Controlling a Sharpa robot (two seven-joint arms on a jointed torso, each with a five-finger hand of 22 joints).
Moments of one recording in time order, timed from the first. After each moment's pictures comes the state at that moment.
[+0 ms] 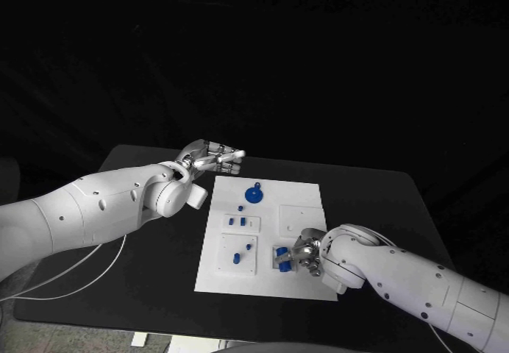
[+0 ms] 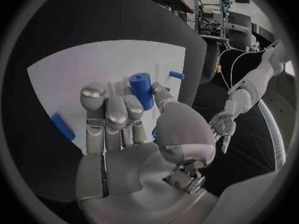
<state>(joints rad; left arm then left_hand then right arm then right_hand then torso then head) 1.25 -0.69 -0.16 1.18 -0.21 -0.18 0.33 1.28 -0.10 -0.06 0.11 0.13 0.96 0.16 0.07 0.06 1.09 0.15 0.06 0.06 1.11 0.14 0.06 0.07 0.05 1.01 0.12 0.09 0.09 0.78 -0.57 0.23 1.39 -1.18 -0.01 -0.68 1.03 0.04 0.19 -0.07 0.18 1.17 0.07 0.06 0.09 1.38 -0.04 0.99 1.27 1.46 -0.08 1.08 1.20 0.07 1.47 -0.11 0.73 1.31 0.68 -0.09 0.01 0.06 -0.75</state>
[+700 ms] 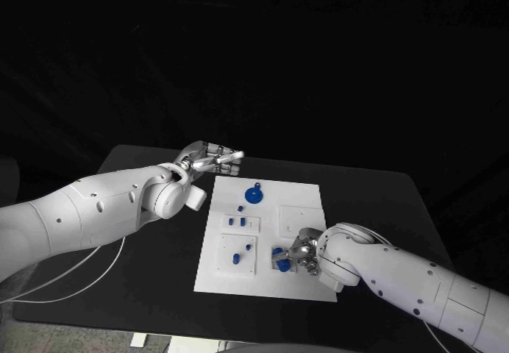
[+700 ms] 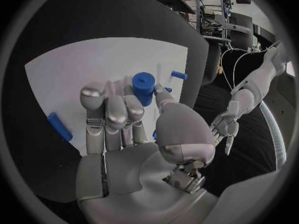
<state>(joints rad) 1.25 -0.69 -0.16 1.18 -0.20 -0.18 0.33 1.28 -0.10 -0.06 0.11 0.13 0.96 0.16 0.07 0.06 1.09 0.15 0.06 0.06 1.11 0.14 0.06 0.07 0.05 1.01 0.12 0.09 0.09 0.78 -0.55 0.24 1.35 -1.19 0.01 -0.68 1.02 0.04 0.11 -0.01 0.15 1.21 0.06 0.06 0.09 1.38 -0.04 0.98 1.26 1.46 -0.08 1.07 1.20 0.07 1.47 -0.11 0.72 1.31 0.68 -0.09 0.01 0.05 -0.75</state>
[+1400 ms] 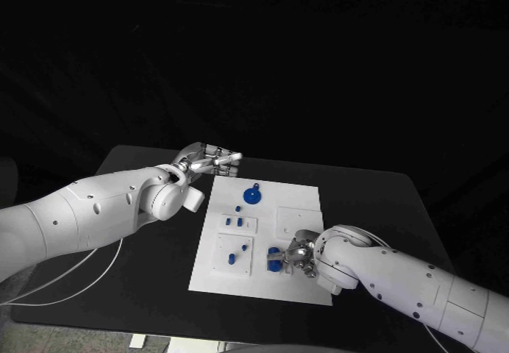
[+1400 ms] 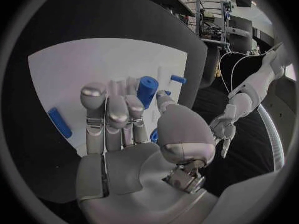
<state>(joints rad) 1.25 -0.70 -0.16 1.18 -0.20 -0.16 0.32 1.27 -0.09 -0.06 0.08 0.14 0.96 0.16 0.07 0.06 1.08 0.15 0.06 0.06 1.11 0.14 0.07 0.07 0.05 1.02 0.12 0.09 0.08 0.78 -0.56 0.23 1.39 -1.20 0.01 -0.68 0.97 -0.03 0.08 0.11 0.06 1.22 0.05 0.06 0.11 1.36 -0.04 0.98 1.26 1.47 -0.09 1.06 1.20 0.07 1.47 -0.11 0.72 1.31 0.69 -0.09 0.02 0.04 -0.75</state>
